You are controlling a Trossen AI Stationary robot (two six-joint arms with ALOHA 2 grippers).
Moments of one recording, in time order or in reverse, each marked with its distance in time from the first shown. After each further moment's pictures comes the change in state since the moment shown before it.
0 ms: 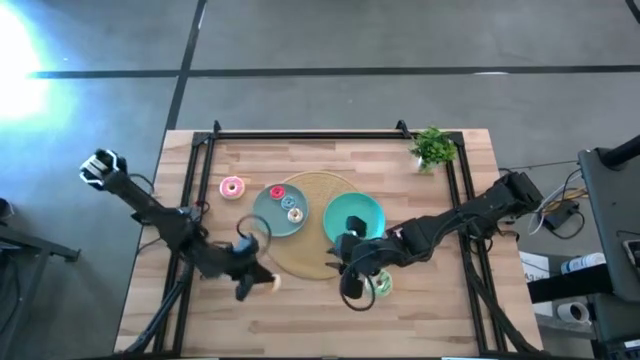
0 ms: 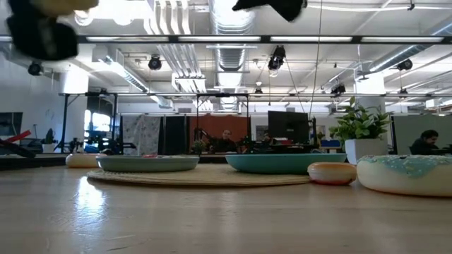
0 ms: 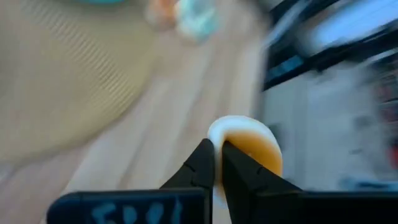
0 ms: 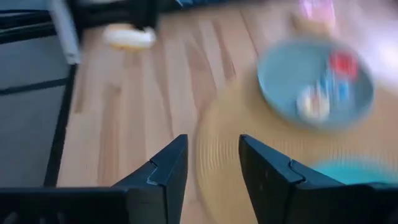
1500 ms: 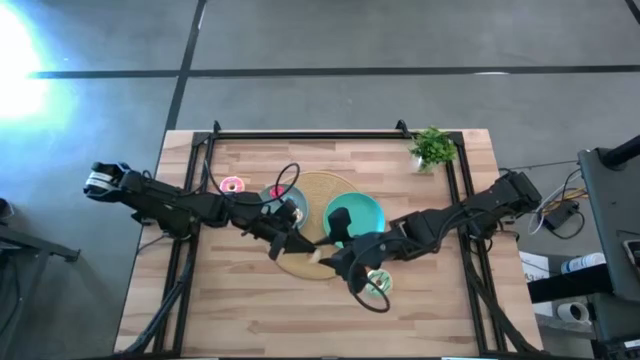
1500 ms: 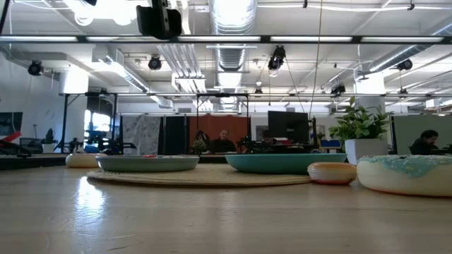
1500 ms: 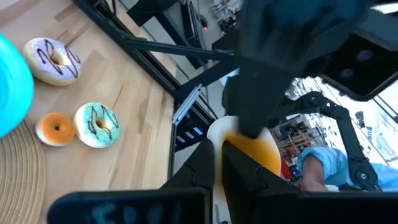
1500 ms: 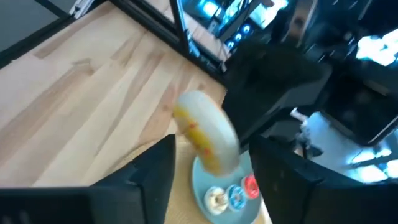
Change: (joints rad) left arm 0.471 0.175 0.156 0.426 0.517 0.135; right arm -0.015 0.008 0.156 0.011 0.026 -0.866
